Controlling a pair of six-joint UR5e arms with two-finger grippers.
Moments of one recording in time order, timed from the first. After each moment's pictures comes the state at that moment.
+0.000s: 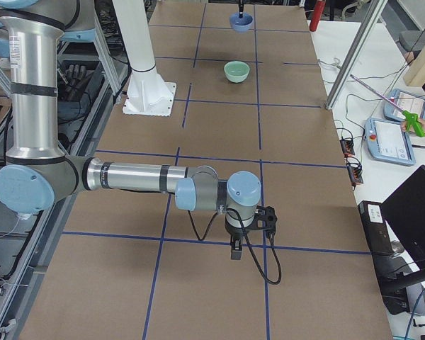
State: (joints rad) left arm -1.29 -1.55 -1.87 -1.73 -2.34 -0.49; right arm 1.58 -1.63 1.62 -1.55 2.28 0.03
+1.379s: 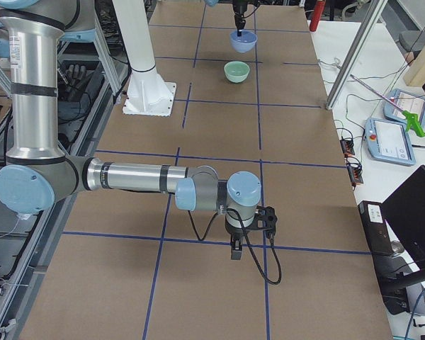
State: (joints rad) left arm -0.88 -1.88 -1.98 -1.67 -2.21 -1.31; right arm 1.58 -1.63 1.62 -1.55 2.28 0.03
